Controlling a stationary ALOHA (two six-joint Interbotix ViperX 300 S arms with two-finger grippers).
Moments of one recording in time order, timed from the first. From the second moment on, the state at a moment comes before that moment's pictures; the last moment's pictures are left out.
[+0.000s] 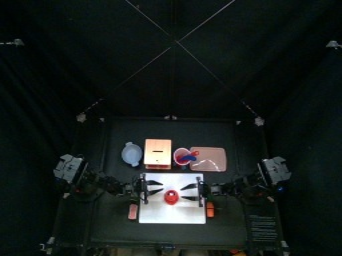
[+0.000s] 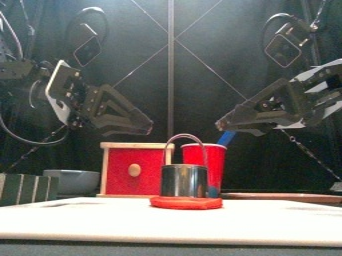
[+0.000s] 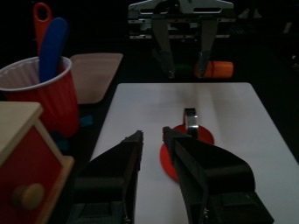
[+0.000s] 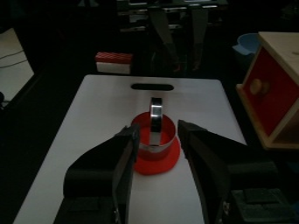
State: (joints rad) left arm -0.31 0.15 0.99 -0.51 -1.02 0.28; right arm 0.23 0.07 1.10 0.23 -1.03 -0.13
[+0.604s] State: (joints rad) left arm -0.37 0.27 0.88 -0.58 -1.02 0.28; right arm 0.12 0.15 1.04 0.04 -1.04 -0.03
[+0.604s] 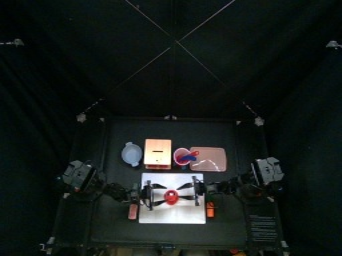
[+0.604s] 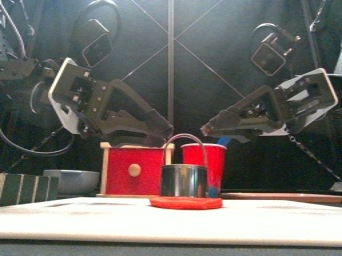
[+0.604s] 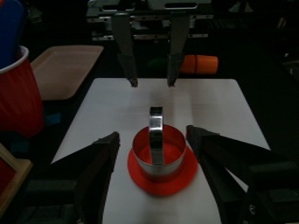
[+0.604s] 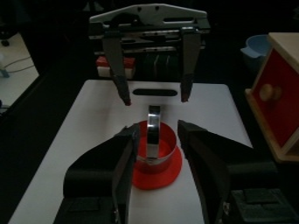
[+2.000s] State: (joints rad) left arm -0.29 0.32 0.80 -0.52 -0.91 0.28; right arm 0.10 0.20 0.94 0.04 -0.85 0.02
